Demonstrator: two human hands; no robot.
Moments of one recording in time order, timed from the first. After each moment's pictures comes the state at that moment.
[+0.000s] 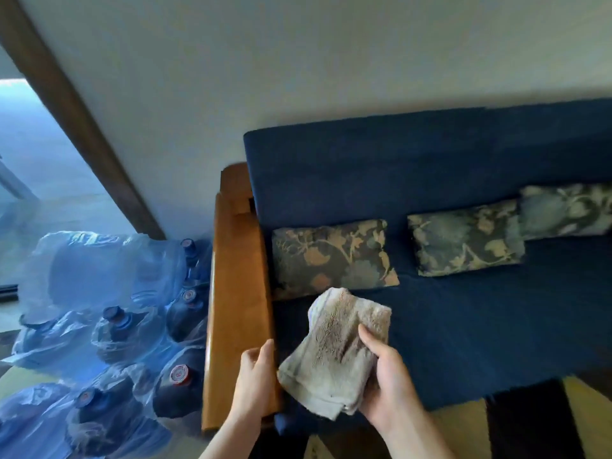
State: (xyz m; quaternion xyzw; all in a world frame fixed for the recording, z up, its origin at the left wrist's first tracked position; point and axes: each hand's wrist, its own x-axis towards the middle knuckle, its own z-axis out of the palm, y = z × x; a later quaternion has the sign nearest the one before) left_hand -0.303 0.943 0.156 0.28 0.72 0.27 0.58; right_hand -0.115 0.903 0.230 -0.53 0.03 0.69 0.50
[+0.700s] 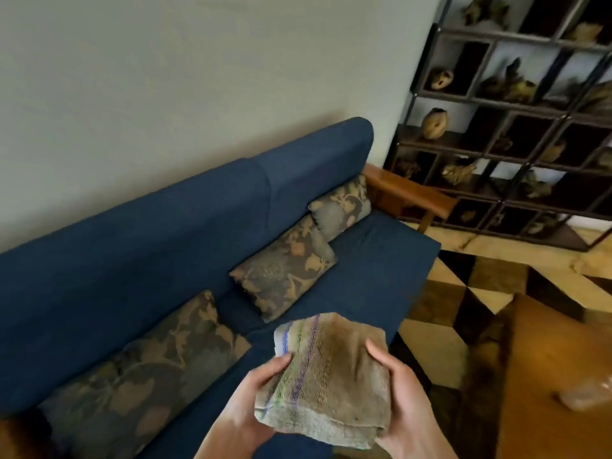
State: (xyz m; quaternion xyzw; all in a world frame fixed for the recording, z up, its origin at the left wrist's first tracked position) left_hand 0.023 1.073 0.233 0.29 0.23 -0.02 0.93; right_hand 0.149 0.894 0.328 -0.45 0.18 0.49 0.72
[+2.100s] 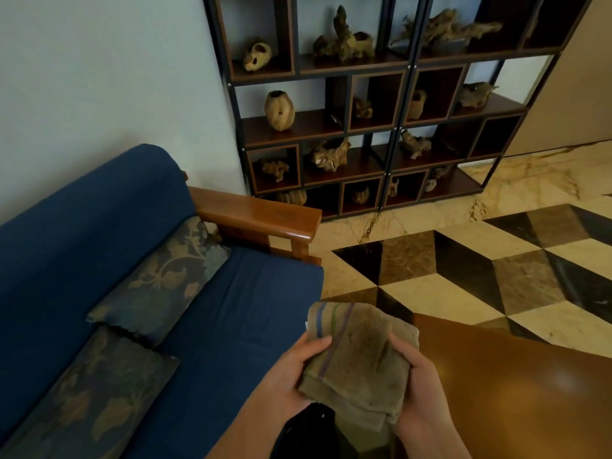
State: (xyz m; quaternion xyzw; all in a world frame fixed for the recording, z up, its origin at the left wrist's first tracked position) left_hand 0.795 0.845 0.241 0.40 0.18 -0.20 0.88; right_hand 0.810 0.660 0.308 -0.36 0.28 0.25 0.86
